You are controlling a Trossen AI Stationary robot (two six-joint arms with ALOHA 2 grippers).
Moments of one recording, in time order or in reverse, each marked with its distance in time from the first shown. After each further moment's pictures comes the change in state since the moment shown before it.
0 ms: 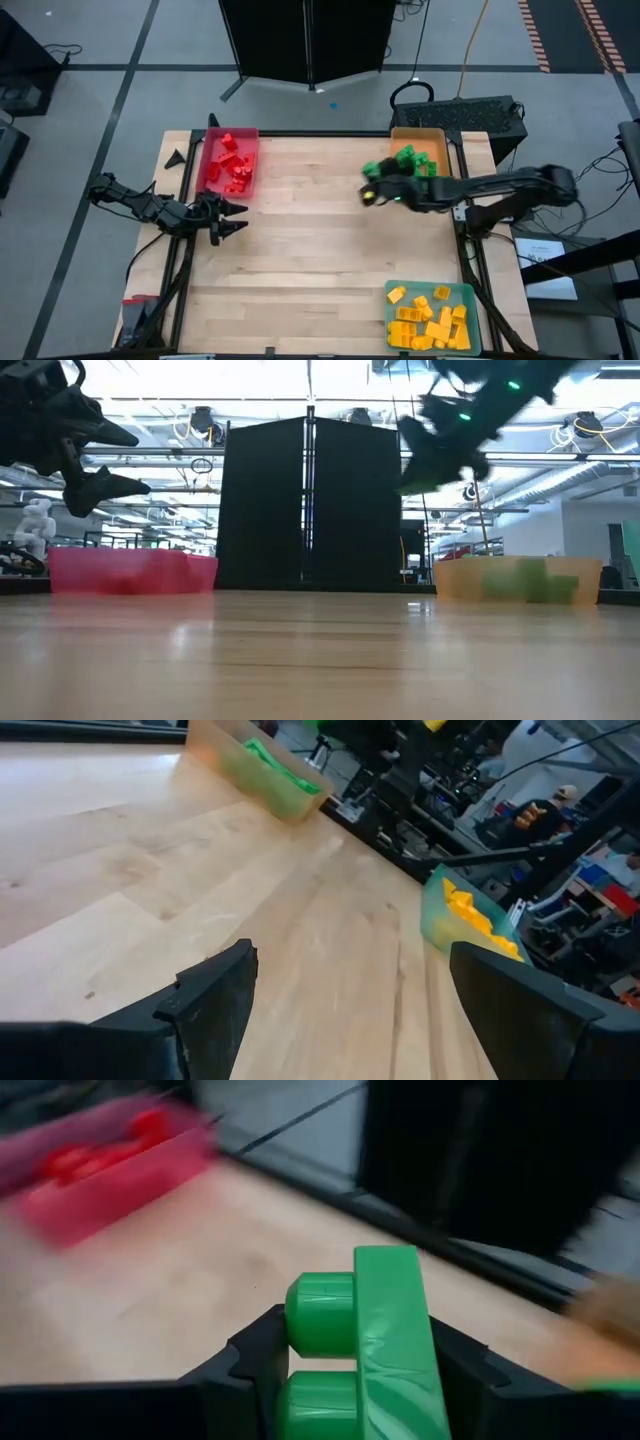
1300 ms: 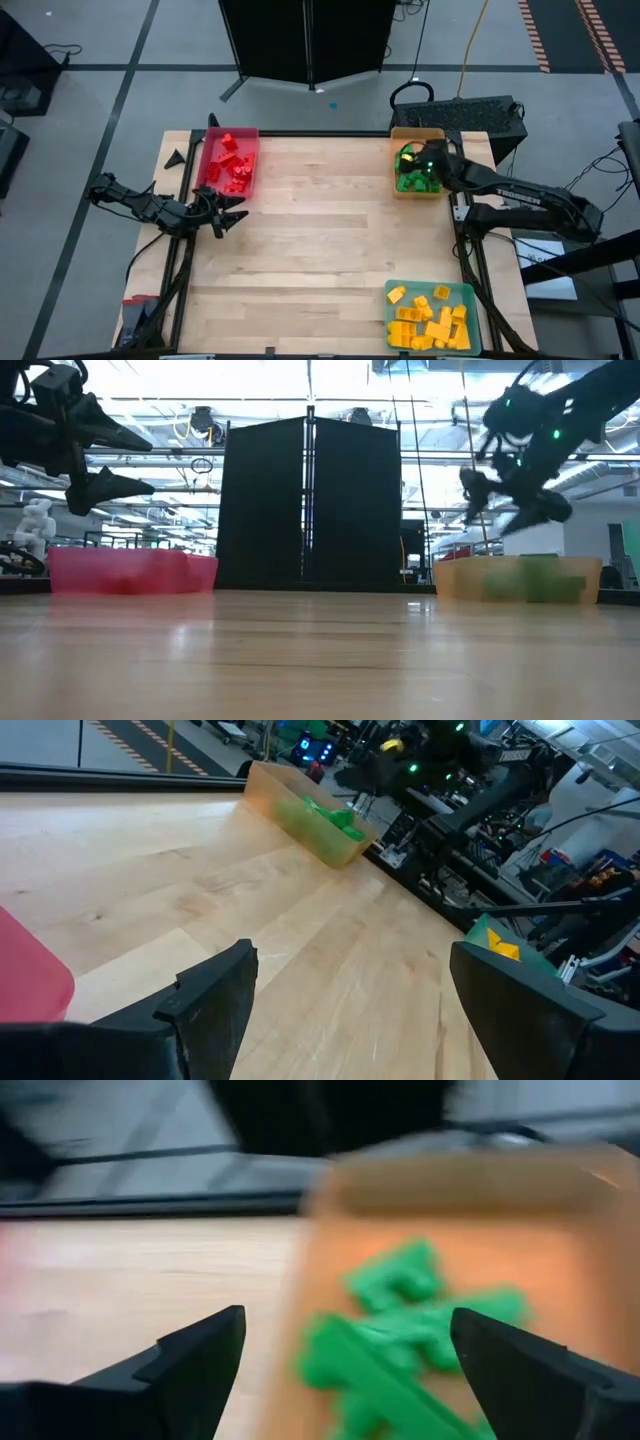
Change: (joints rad) left arm 0.001 0.000 -0.002 0.026 -0.173 -0.003; right arm -0.519 -0.388 -0.305 -0.189 -0.193 0.257
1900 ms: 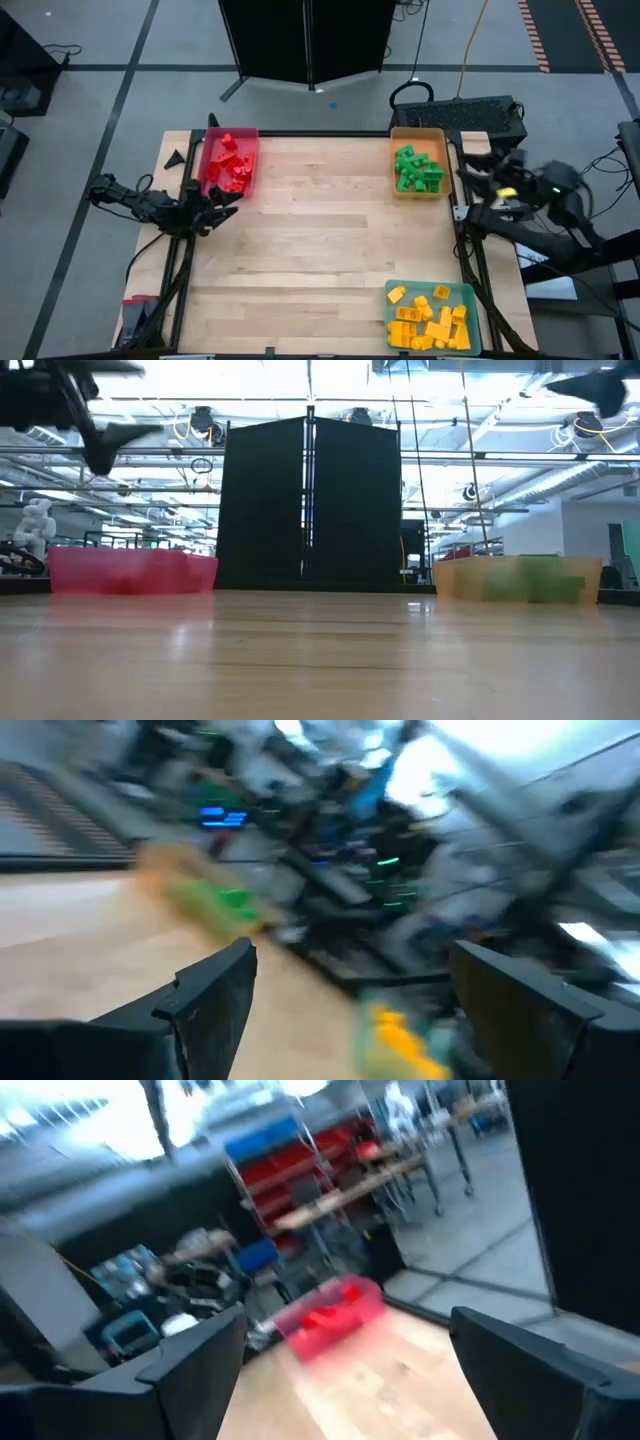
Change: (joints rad) left arm 0.003 -0.010 0.002 0.360 0.090 0.155; right arm 0.107 -0.809 0.245 -0.261 -0.529 -0.359
